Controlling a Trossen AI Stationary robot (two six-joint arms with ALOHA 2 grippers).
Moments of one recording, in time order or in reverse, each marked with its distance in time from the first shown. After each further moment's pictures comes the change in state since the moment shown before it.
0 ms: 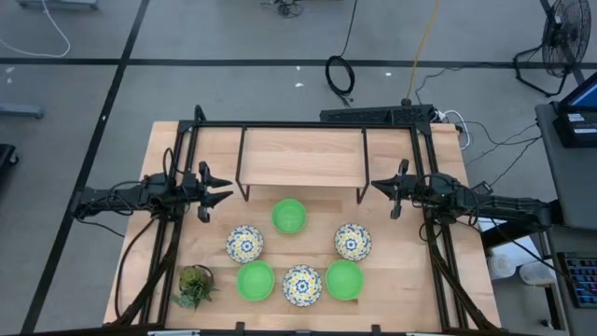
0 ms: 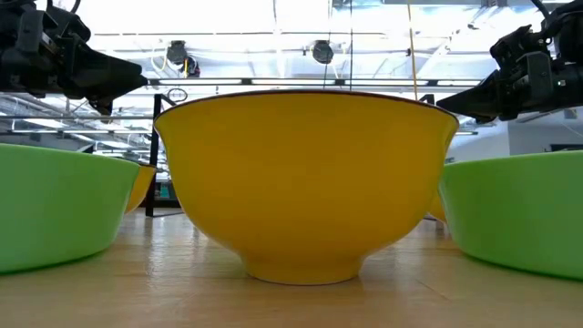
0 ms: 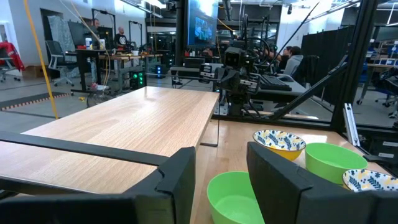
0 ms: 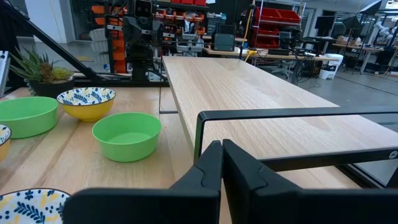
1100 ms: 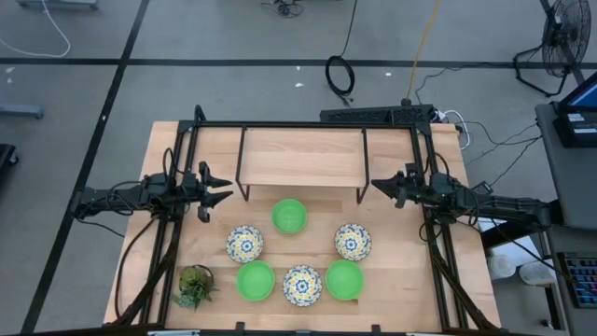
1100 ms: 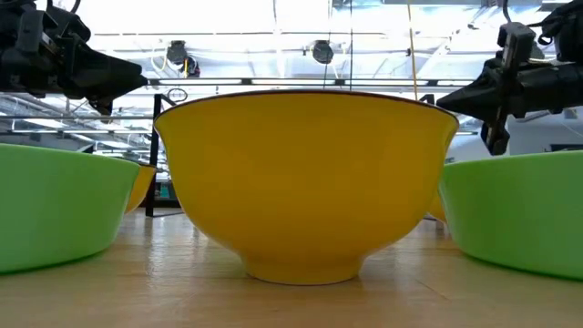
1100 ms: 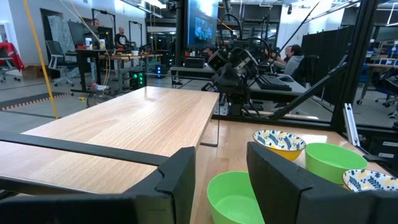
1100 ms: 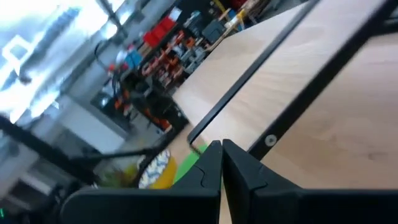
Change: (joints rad) left arm 0.000 0.000 0.000 0.000 0.000 0.000; right arm 0.000 0.000 0.000 0.009 0.026 0.889
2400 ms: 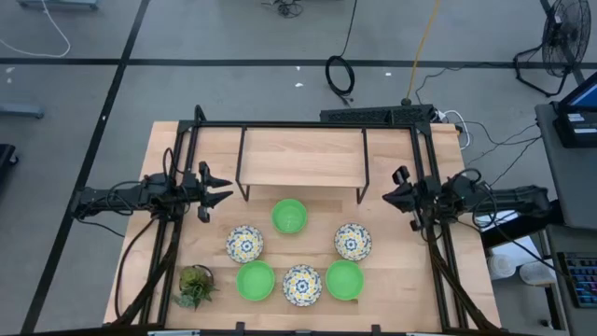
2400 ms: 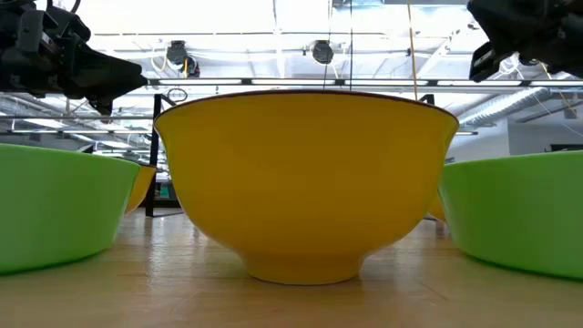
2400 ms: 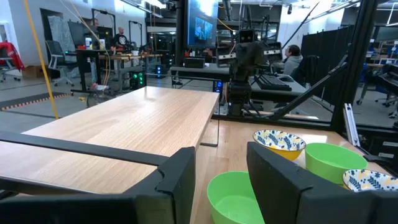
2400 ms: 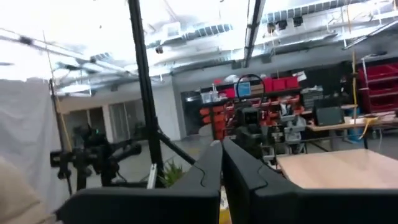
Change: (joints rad) left arm 0.000 0.000 0.000 0.000 0.000 0.000; right arm 0.180 0.059 0.001 0.472 -0.210 -0.597
